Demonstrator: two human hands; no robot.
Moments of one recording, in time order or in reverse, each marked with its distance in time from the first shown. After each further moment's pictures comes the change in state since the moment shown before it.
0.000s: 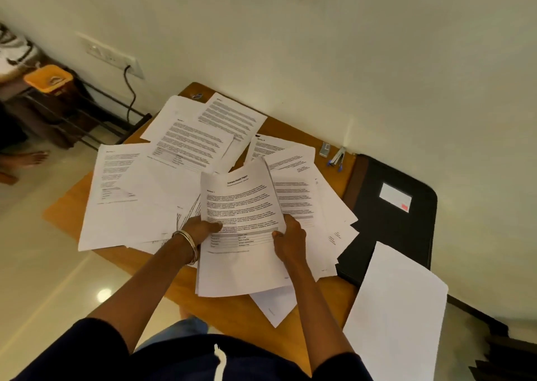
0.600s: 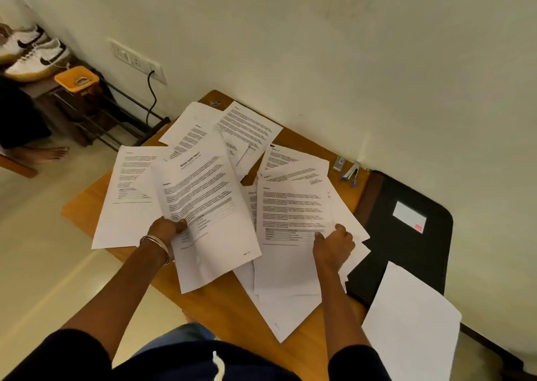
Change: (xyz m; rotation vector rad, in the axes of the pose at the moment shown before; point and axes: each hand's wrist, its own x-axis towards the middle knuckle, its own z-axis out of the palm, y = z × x) left_hand 0.032 -0.014 -0.087 -0.259 0.259 0.028; right_hand 0.045 0.021 -0.033 -0.263 0.467 0.205
